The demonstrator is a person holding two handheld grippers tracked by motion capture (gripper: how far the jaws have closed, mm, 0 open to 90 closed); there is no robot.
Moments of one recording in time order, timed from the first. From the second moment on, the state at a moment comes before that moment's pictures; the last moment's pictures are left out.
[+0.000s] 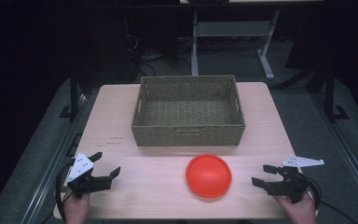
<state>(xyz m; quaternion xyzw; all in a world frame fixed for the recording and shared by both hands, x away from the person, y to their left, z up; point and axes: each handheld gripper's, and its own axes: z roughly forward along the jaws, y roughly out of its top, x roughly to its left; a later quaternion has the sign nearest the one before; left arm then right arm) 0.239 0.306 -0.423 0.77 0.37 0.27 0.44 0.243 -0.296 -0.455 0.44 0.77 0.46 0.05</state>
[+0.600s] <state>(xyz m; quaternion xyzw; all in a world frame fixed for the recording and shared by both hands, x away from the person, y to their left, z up) 0.241 0.304 -0.424 0.77 0.36 0.27 0.45 0.253 -0.271 -0.419 0.40 0.80 0.45 0.05</state>
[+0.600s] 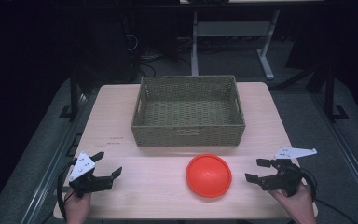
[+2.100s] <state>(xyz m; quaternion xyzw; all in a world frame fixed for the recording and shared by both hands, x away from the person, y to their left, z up) 0.241 0.303 -0.425 0.77 0.36 0.26 0.45 0.331 -0.195 -0.437 0.40 0.86 0.30 -0.07</state>
